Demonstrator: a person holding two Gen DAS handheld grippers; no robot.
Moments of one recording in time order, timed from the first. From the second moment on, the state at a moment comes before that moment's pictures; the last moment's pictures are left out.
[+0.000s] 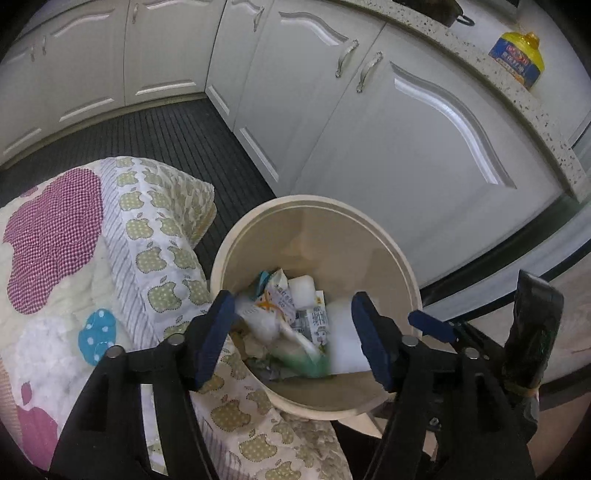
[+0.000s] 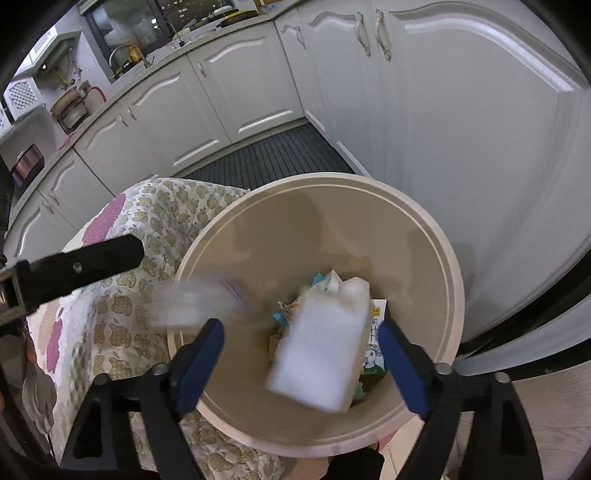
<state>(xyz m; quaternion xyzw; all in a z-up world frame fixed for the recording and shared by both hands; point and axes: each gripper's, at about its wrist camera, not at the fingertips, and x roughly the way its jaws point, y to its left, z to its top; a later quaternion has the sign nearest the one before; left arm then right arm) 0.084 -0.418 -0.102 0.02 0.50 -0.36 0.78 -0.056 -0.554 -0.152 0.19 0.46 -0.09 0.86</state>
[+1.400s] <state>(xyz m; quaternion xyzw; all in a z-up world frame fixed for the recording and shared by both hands) 0.003 -0.311 -0.002 0.03 0.29 -0.26 0.92 -0.116 -0.469 -0.029 0.11 0.23 -0.14 0.96</state>
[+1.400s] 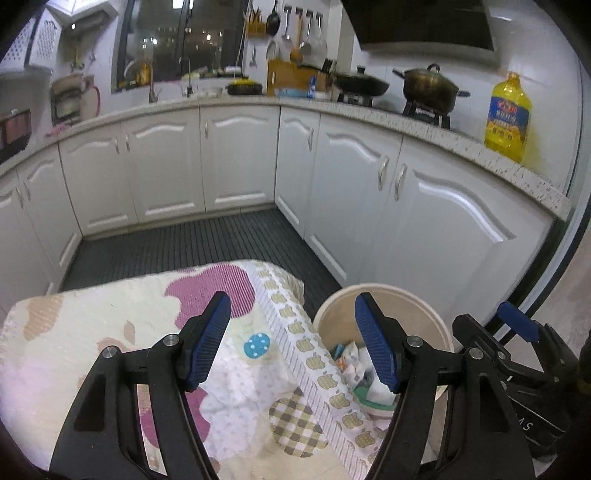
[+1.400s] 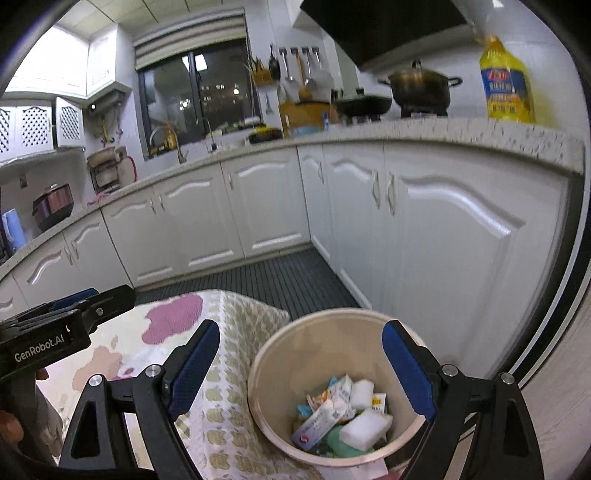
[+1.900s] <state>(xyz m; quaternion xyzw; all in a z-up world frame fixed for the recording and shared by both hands) -0.017 -0.290 0.014 0.05 0.23 -0.24 0.94 -0.131 -0.452 -0.011 0.09 0.18 -0.14 0.97</state>
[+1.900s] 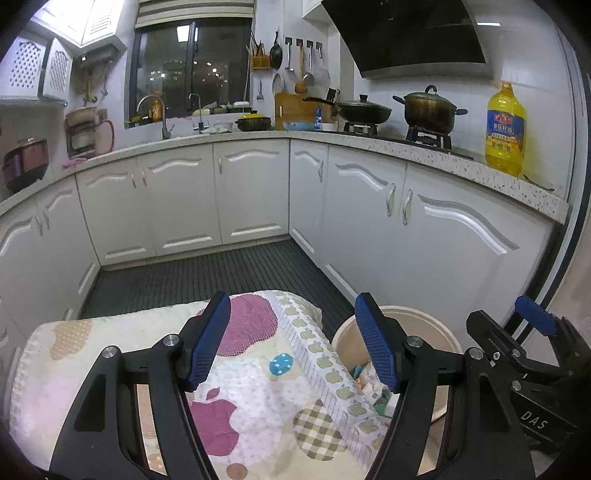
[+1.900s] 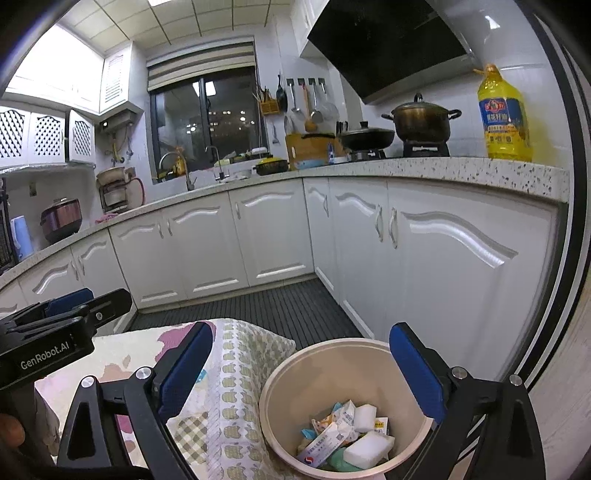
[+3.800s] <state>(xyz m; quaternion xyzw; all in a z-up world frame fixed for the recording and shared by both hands) -0.023 -0.293 0.017 0.05 0.20 -0.22 0.95 -0.130 -0.444 -0.002 0.07 0.16 -0.16 0.97</state>
